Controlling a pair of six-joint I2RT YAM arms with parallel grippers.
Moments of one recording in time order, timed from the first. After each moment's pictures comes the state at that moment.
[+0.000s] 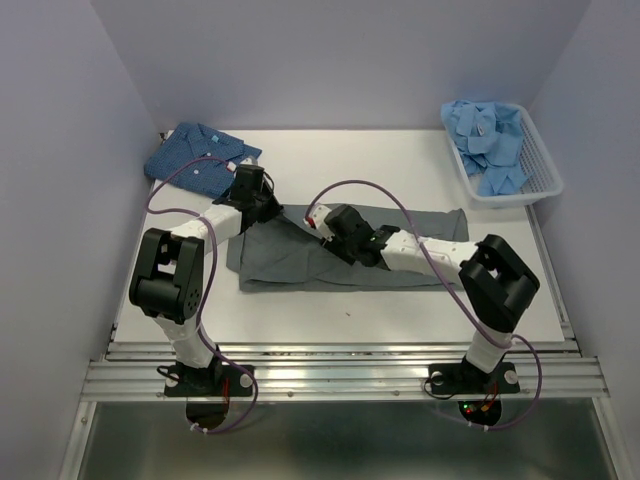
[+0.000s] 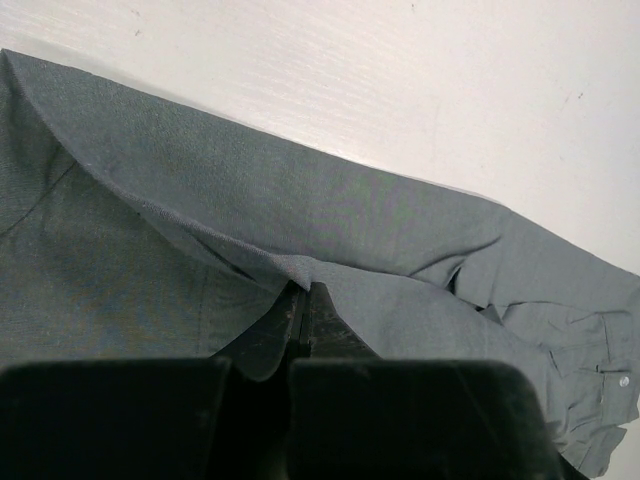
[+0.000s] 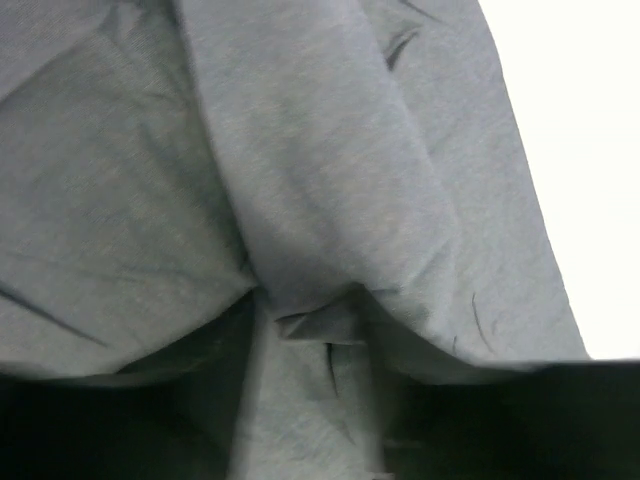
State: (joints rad) left arm -0.29 1.73 1.07 -0.08 0.04 -0.73; right arm 0.84 1.77 1.15 -0.25 0.32 -0.29
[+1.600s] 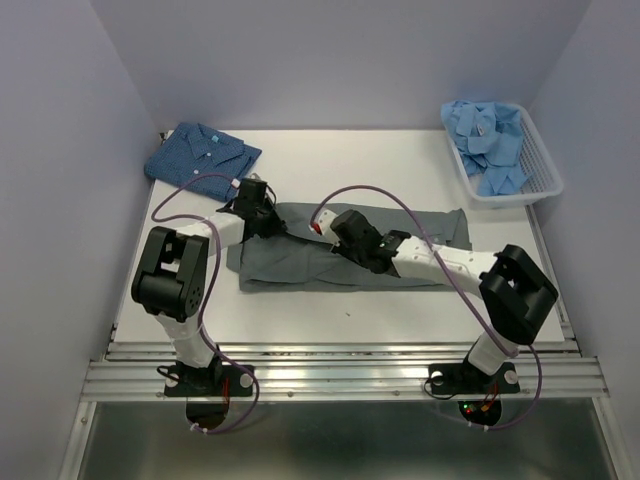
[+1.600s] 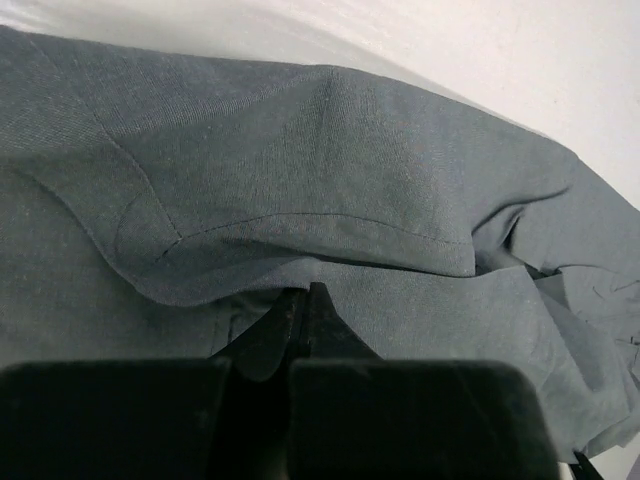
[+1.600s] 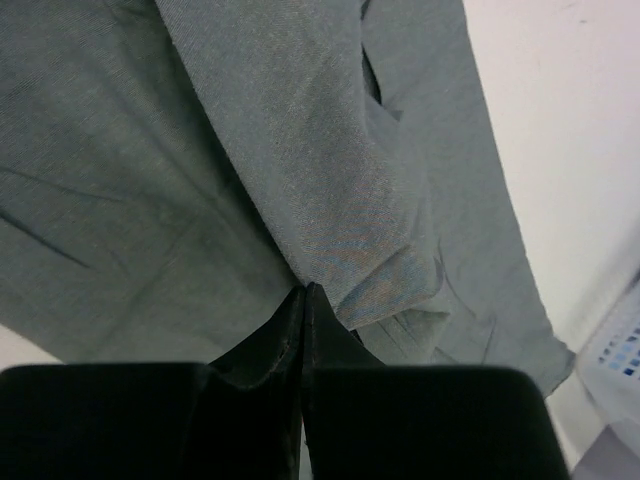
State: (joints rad) left arm -0.29 1.76 0.99 -0.08 0.08 -0.76; right arm 0.86 1.67 1.09 -0.29 0.42 -0.37
